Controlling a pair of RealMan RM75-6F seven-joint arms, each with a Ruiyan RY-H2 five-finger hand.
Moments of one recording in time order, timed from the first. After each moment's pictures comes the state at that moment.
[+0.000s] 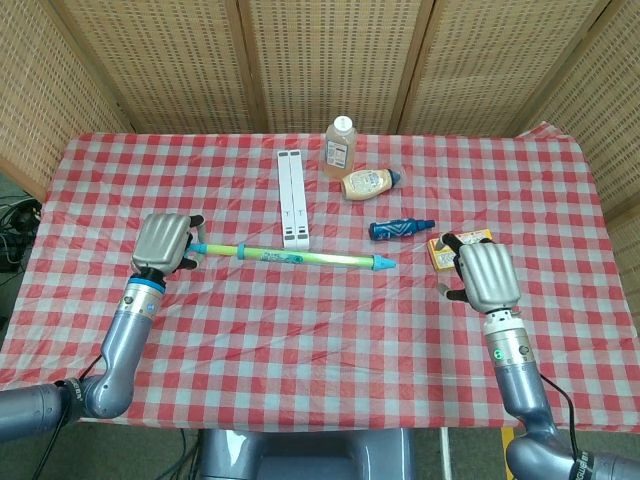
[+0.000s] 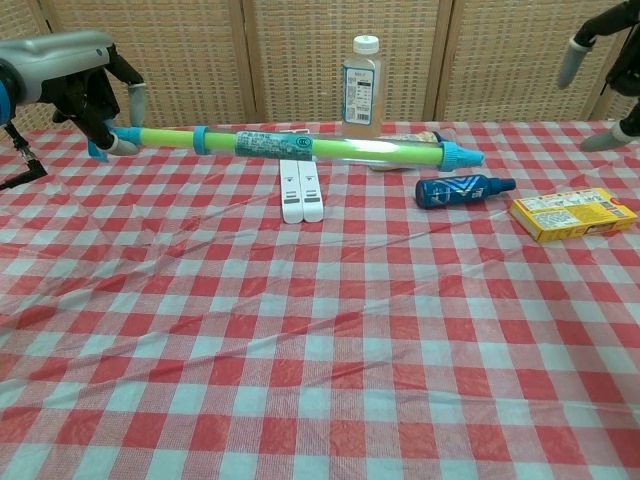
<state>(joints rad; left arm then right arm) -0.81 -1.37 -0.25 -1.69 0.78 1.16 0.54 0.49 -1.28 0.33 -1.90 -1.08 1.26 -0.53</state>
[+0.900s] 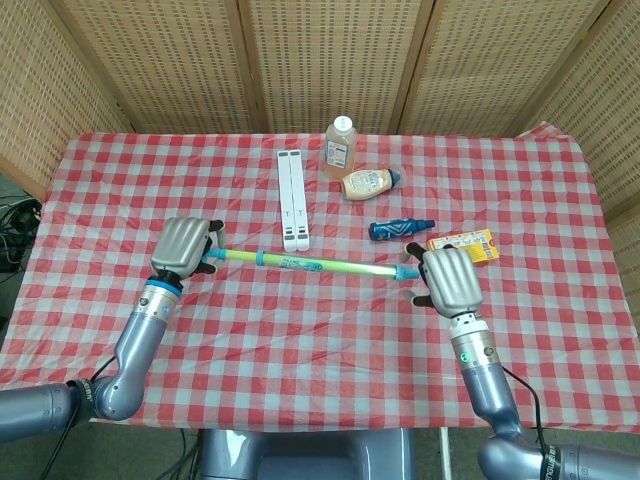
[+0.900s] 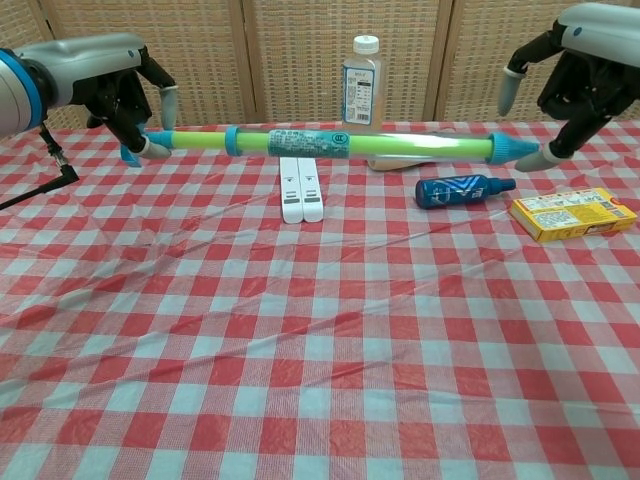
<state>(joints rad) -0.83 -1.39 -0.27 -1.72 0.77 1.13 0.52 0.57 -1.38 0.30 -1.92 -1.03 1.29 -0.58</state>
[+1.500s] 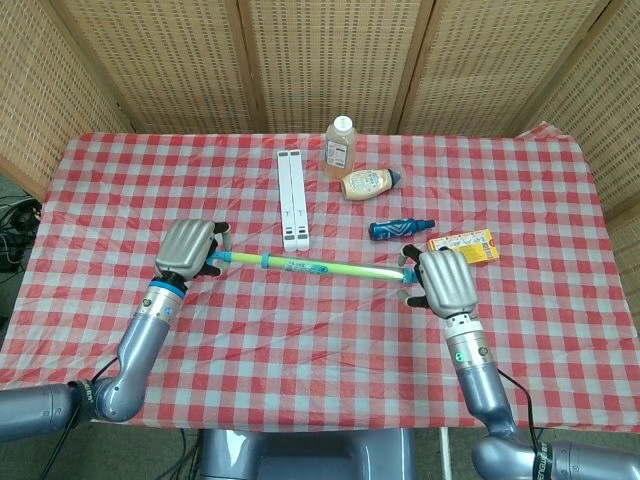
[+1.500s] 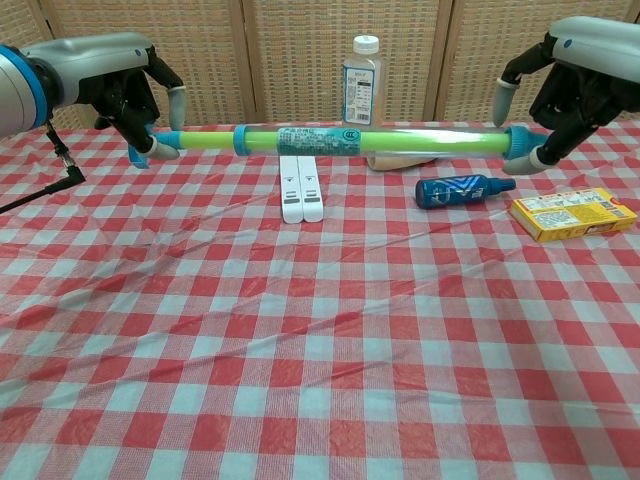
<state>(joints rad) -0.84 -1.39 -0.27 -1.74 0.76 1.12 0.51 0.58 -1.41 0.29 -1.90 -1.01 1.31 -0.56</state>
